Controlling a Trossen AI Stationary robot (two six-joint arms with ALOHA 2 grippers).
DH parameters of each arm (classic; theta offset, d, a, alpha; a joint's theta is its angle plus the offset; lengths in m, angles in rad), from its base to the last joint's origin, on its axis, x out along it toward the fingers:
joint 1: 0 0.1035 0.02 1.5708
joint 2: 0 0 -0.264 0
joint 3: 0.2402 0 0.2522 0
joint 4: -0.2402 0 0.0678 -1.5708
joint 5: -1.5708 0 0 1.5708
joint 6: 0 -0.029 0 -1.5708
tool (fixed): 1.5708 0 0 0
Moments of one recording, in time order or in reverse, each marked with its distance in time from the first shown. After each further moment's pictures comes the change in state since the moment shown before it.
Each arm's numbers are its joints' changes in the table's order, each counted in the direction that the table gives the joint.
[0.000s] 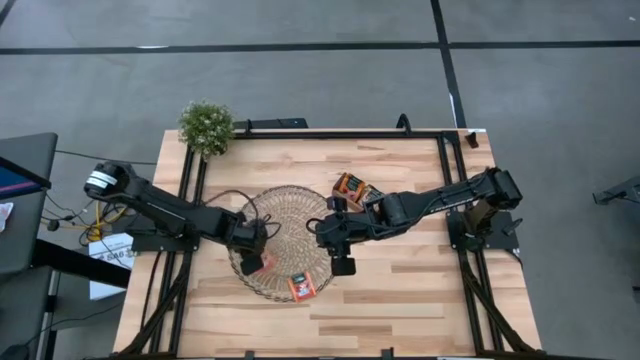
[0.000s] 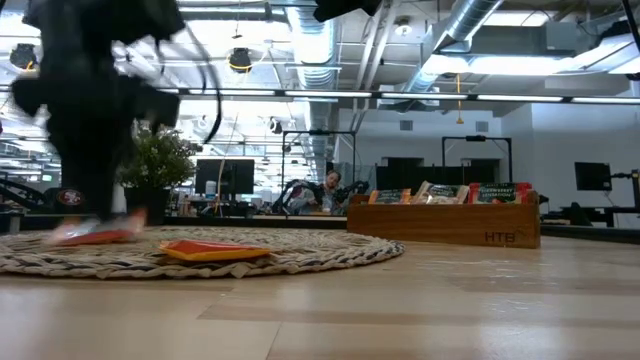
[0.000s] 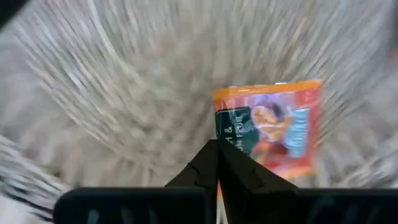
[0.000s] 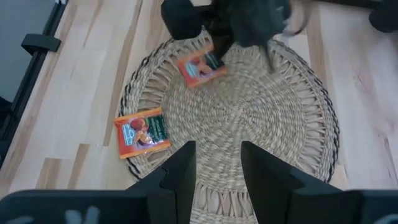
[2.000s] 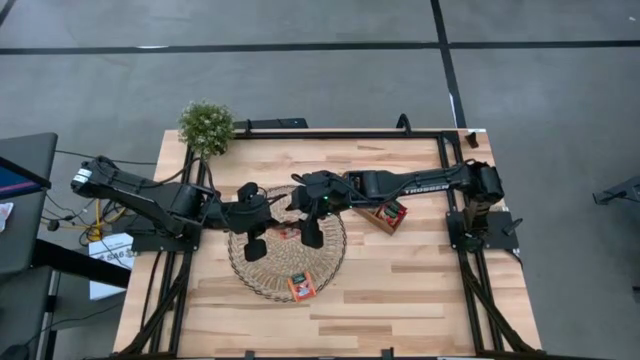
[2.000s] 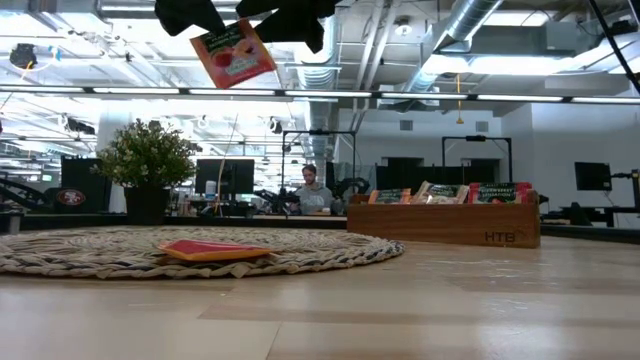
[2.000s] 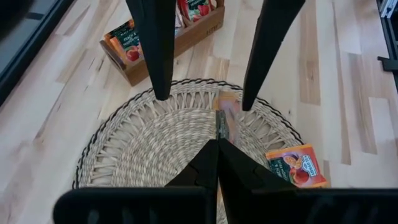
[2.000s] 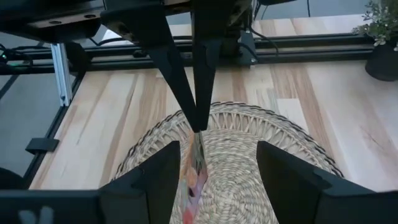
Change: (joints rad) left arm -0.020 0.165 0.431 -0.110 0.261 -0.349; right arm -0.209 -0.098 0.000 0.382 0.235 0.000
